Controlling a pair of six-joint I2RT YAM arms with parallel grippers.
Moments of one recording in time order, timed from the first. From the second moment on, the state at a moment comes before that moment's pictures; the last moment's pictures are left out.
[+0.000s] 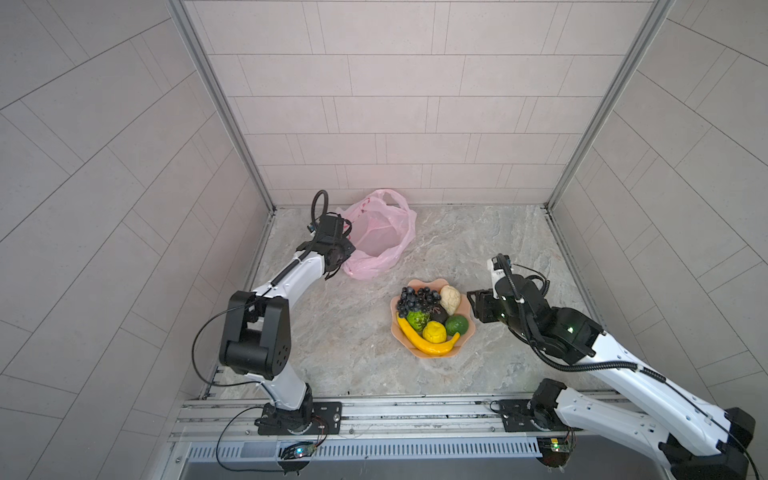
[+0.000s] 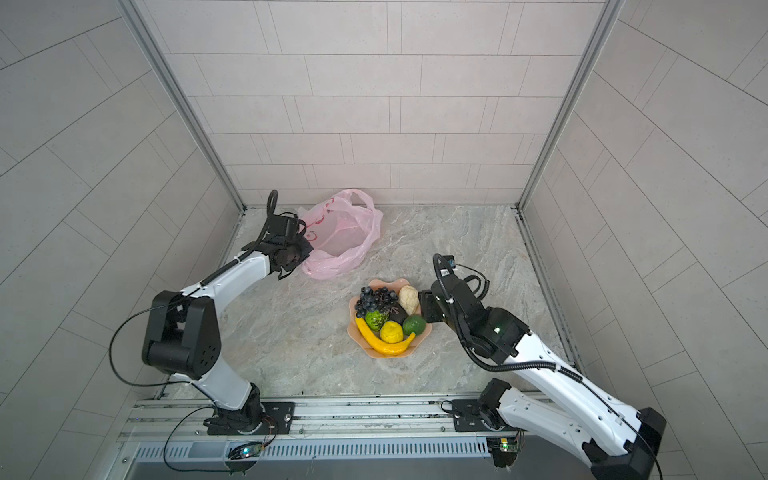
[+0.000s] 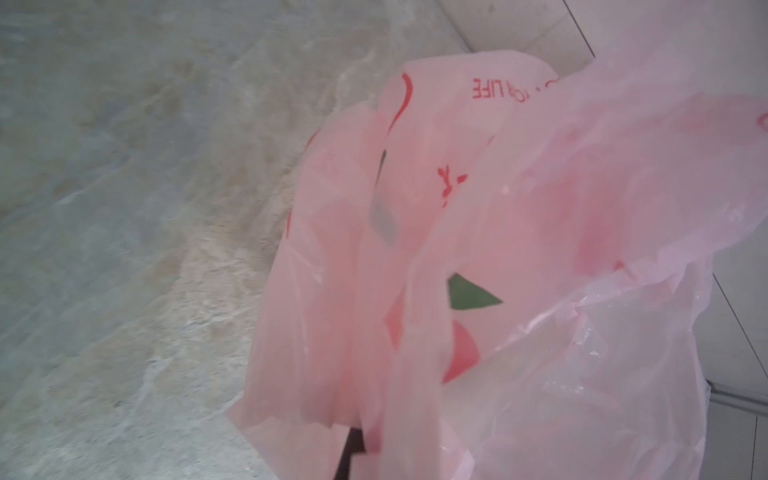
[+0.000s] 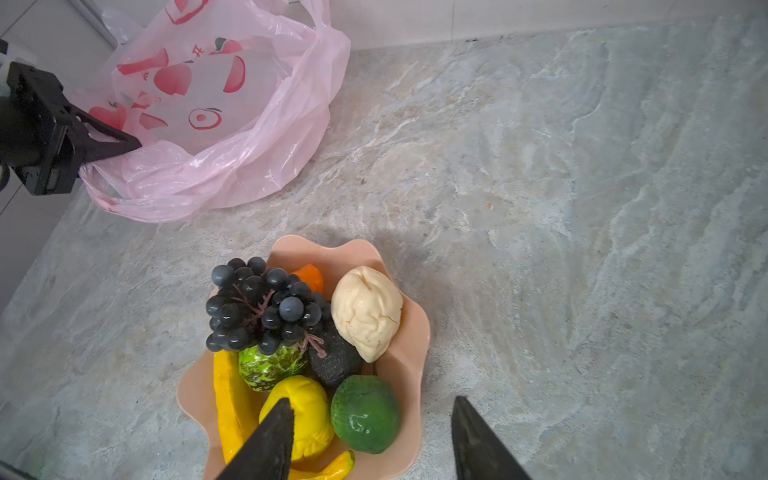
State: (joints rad) left arm -0.22 1.71 1.26 -0.42 -0.06 -0.87; right arm 0.74 0.82 0.85 -0.73 0.34 0.56
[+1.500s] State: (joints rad) left arm -0.33 1.95 1.94 -0.96 -0.13 -0.47; right arm 0.73 0.62 0.69 -0.84 0.38 0.69
